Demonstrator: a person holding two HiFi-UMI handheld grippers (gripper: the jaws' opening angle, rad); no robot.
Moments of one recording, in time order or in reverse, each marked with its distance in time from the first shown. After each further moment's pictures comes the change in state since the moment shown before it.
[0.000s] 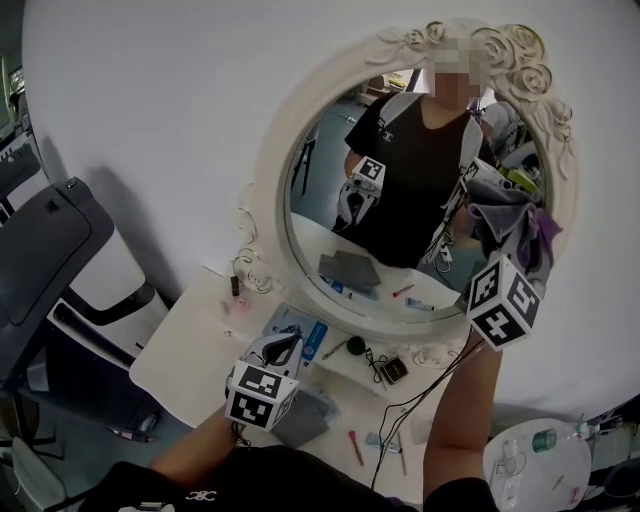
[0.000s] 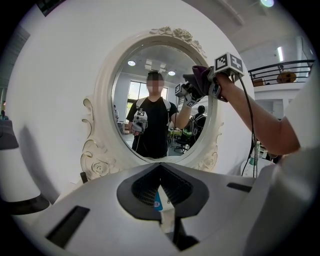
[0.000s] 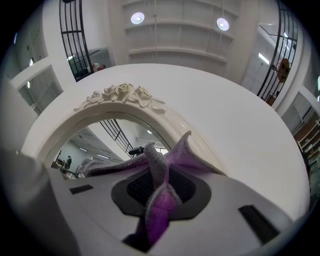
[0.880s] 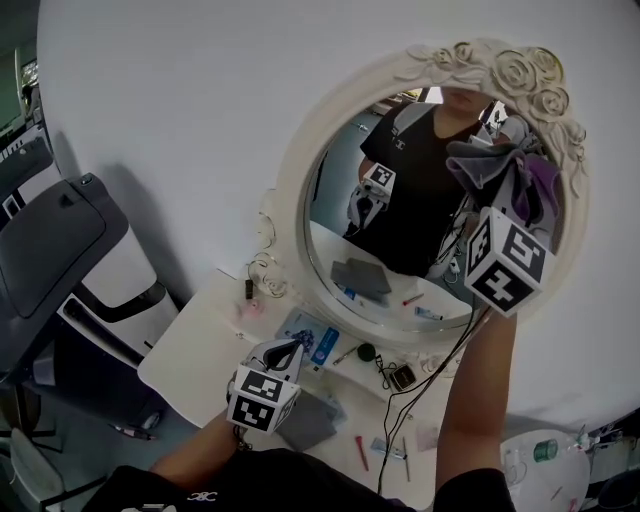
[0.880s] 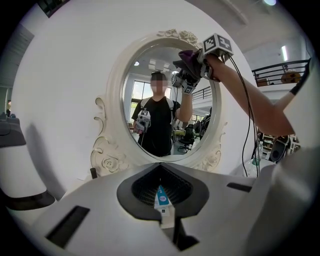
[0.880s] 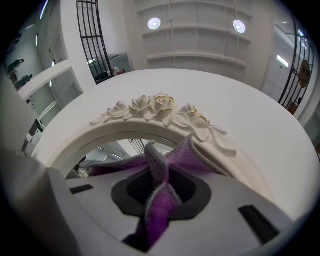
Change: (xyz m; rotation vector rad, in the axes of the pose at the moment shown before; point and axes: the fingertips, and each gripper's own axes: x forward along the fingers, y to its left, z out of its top) left arm -0.018 0.022 -0.010 -0.023 0.003 0.042; right arm 0.031 0.099 0.071 -0.119 -0.065 0.177
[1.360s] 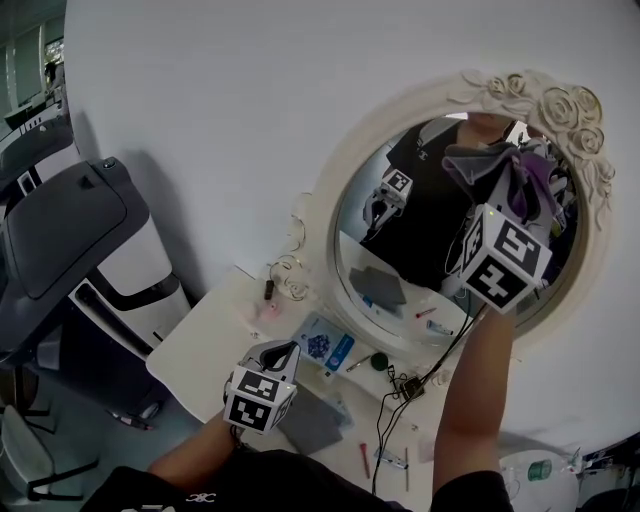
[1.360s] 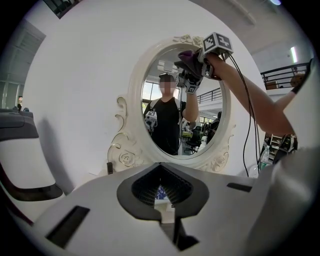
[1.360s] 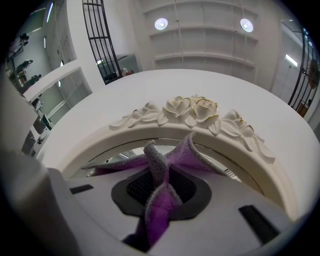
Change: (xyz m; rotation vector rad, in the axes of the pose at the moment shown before) left arm -0.023 0.043 -0.013 -0.061 -0.005 0.073; right arm 0.015 0.072 0.016 -0.035 -0.005 0.076
